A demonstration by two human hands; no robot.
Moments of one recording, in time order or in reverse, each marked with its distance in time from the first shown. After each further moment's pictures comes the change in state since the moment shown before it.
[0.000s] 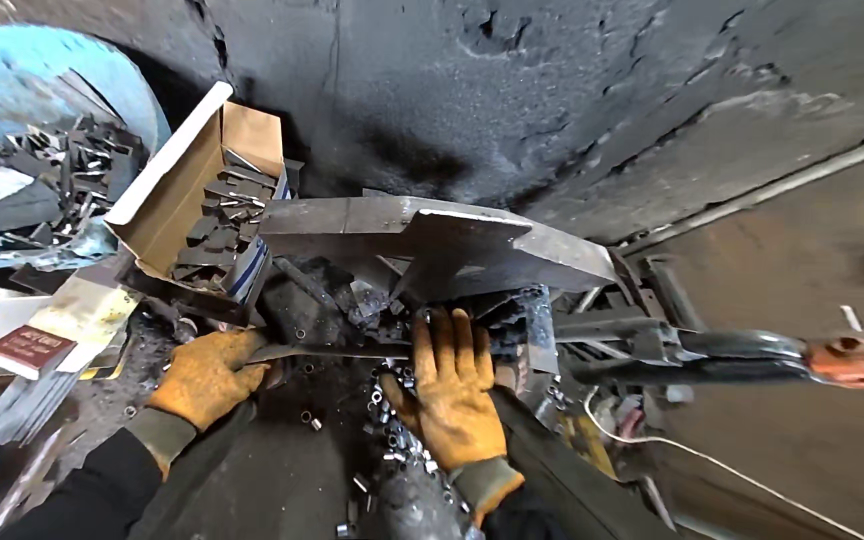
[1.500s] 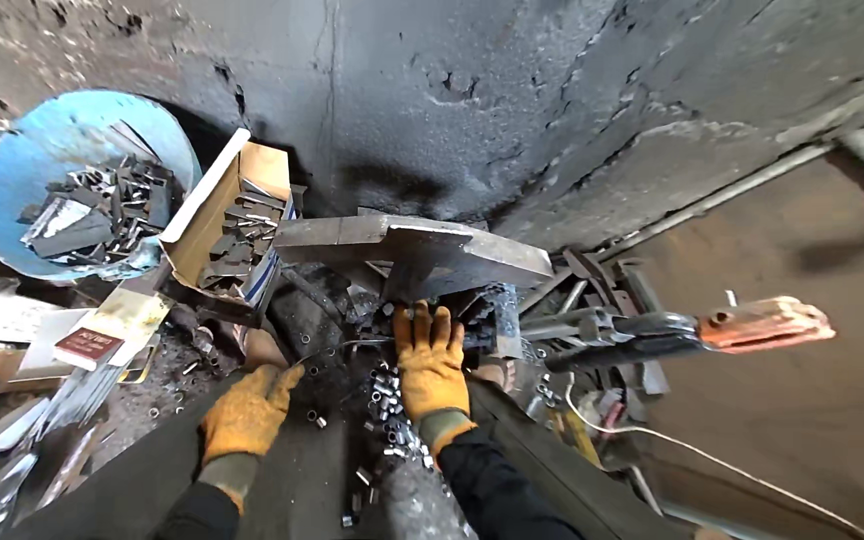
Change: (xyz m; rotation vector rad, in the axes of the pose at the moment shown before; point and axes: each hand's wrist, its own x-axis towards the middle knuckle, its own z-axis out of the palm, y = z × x) left_hand -0.048 0.060 0.035 -0.153 0.030 -0.458; right_hand 0.024 -0.016 -0.009 -0.056 -0.275 0.119
